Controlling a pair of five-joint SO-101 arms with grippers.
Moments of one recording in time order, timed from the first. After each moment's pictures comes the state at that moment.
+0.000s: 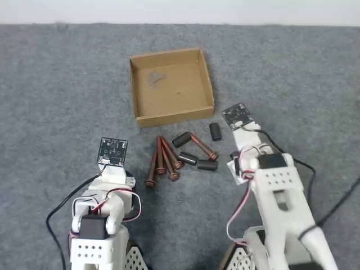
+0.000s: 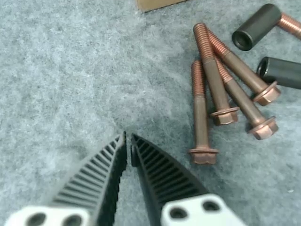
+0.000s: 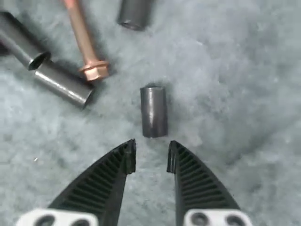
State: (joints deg) left arm -3.3 -103.2 97.5 72.0 0.7; right arm -11.4 -33.6 59.2 54.4 19.2
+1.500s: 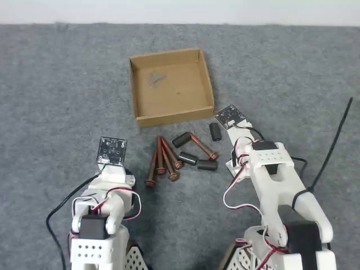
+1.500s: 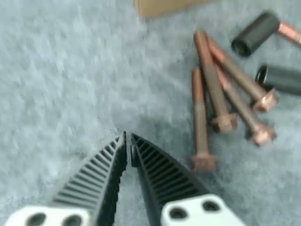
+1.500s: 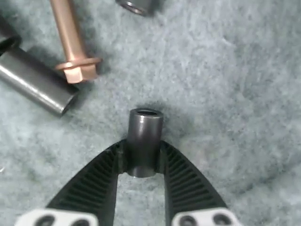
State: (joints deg) left arm -3.3 -103.2 97.5 68.9 0.7; right arm -9.9 -14.7 55.0 45.8 25.8
